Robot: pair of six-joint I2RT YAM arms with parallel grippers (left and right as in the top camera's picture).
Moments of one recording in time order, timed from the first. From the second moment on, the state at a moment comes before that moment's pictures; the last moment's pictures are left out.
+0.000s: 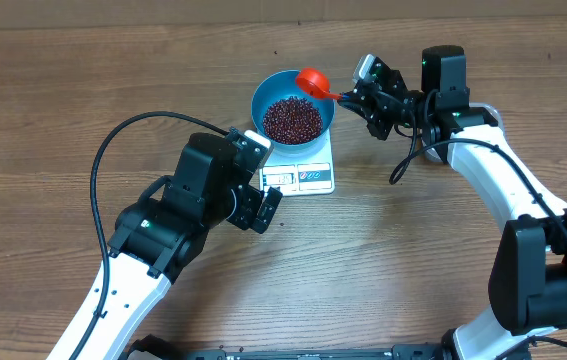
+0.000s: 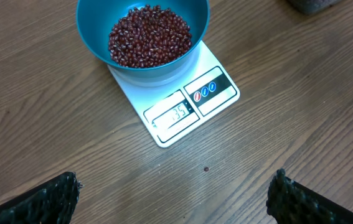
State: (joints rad) left arm -0.48 1.16 1.07 -0.75 0.05 0.03; right arm 0.13 1.79 1.26 -0.18 -0.77 -0.69
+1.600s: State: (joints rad) left arm -0.48 1.16 1.07 -0.75 0.05 0.03; right arm 0.06 1.59 1.26 -0.65 0.03 0.00
